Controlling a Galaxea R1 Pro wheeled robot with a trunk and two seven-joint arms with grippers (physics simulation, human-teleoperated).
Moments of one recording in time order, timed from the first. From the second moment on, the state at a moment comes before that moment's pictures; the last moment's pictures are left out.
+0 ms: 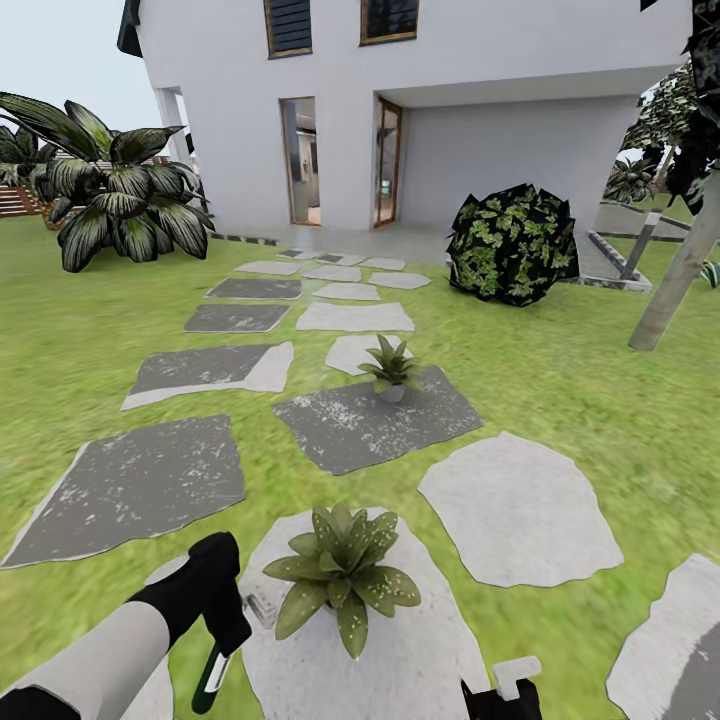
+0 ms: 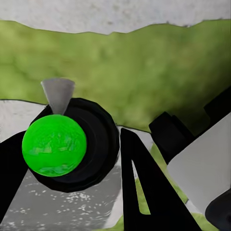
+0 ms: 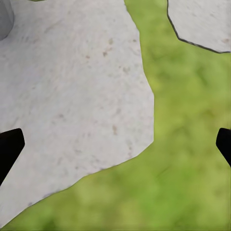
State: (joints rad) left arm -0.72 0.10 -0.41 -0.55 -0.80 0.85 -1.06; right arm -0.43 -0.04 0.11 -0.09 0.03 -0.38 0.02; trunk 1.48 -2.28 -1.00
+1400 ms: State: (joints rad) left arm -0.68 0.09 -0.37 -0.55 -0.79 0.81 -0.98; right arm -0.43 -0.04 0.11 -0.09 0.03 -0.38 0.02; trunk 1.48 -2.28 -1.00
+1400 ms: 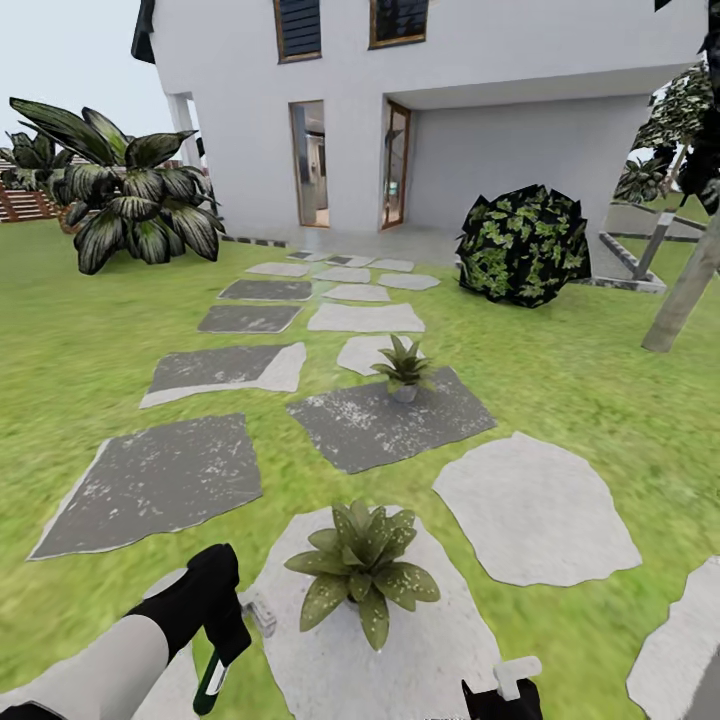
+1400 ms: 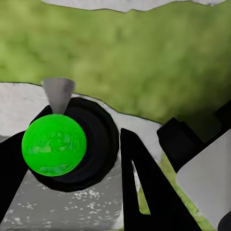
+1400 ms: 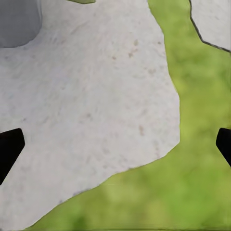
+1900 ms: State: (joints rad) left arm -0.68 0.09 -0.37 -0.56 -0.79 0.80 -0.98; right arm -0.43 -0.04 0.11 -0.09 0.03 -0.39 0.02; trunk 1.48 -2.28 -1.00
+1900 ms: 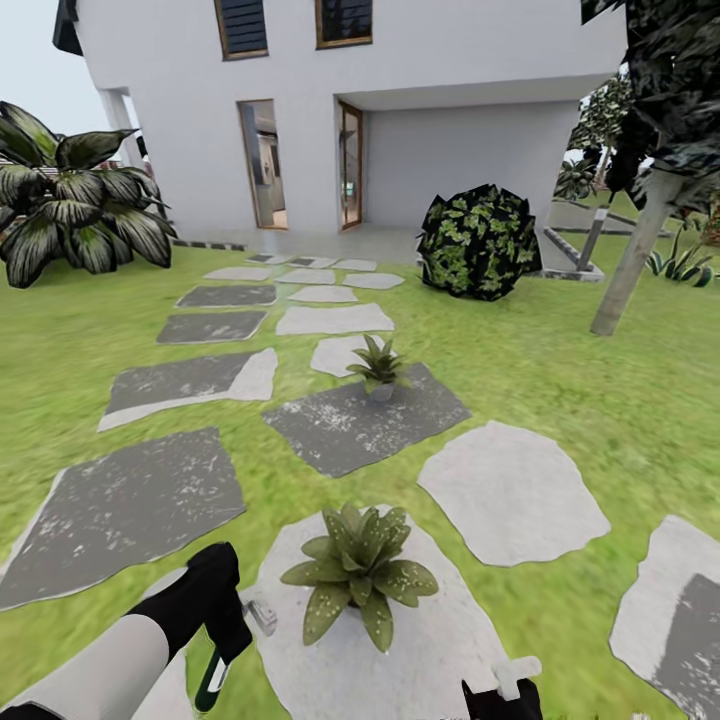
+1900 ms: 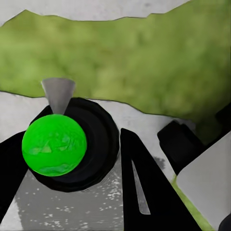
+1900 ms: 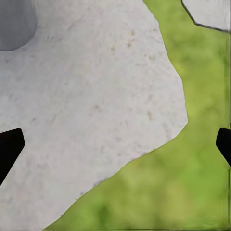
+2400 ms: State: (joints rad) left arm -0.68 0.09 -0.33 -0.56 -0.79 0.80 -0.98; right arm -0.43 -0.04 0.11 -0.09 0.03 -0.38 0.02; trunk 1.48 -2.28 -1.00
